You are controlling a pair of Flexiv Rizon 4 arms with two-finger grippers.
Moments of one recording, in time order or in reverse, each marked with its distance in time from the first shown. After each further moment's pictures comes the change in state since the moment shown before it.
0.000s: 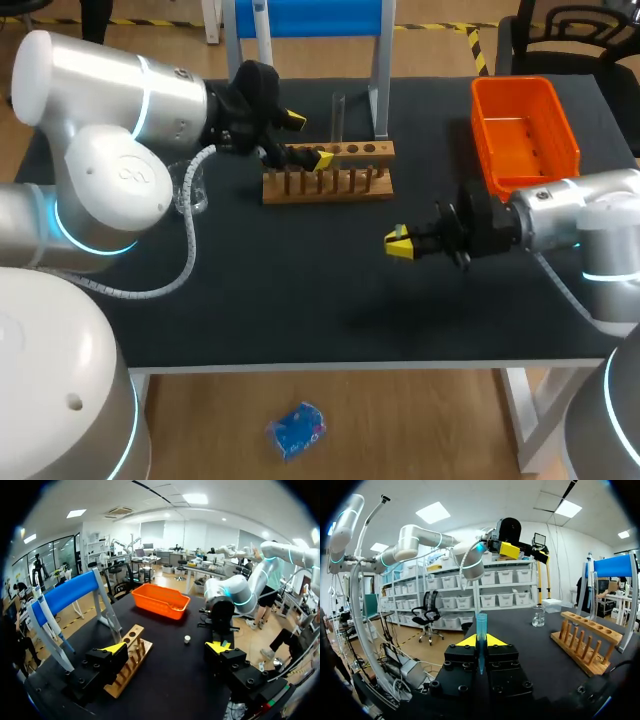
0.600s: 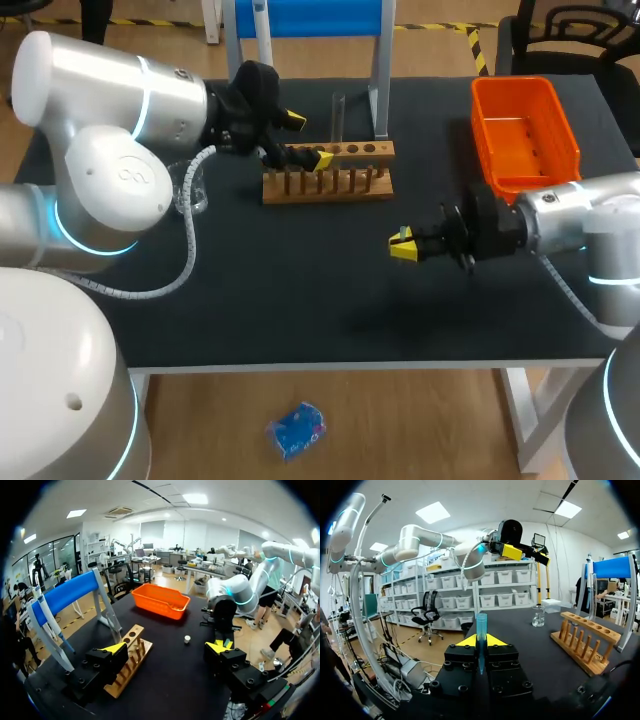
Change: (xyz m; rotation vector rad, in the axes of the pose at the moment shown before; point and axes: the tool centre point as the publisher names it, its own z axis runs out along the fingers) left arm 0.000 0.000 0.000 0.001 0.000 0.000; right arm 0.004 0.001 -0.002 0.002 -0.006 -0.001
